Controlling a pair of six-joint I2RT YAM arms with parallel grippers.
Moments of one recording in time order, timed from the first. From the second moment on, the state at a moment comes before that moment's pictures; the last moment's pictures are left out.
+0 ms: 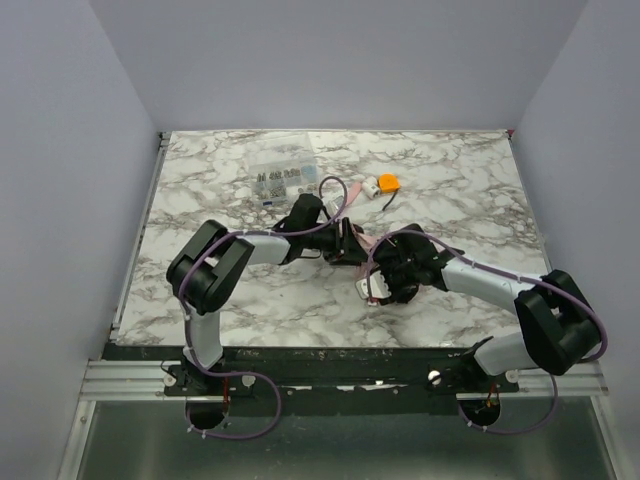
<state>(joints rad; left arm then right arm) -0.60 1.88 0.94 0.37 0.76 -0.92 0.58 1.42 0.66 -0.33 -0.49 -1.45</state>
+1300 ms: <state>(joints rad) -0.76 2.18 1.13 0.48 0.71 -1.06 0.58 1.26 0.50 -0.21 -0.46 -1.42</state>
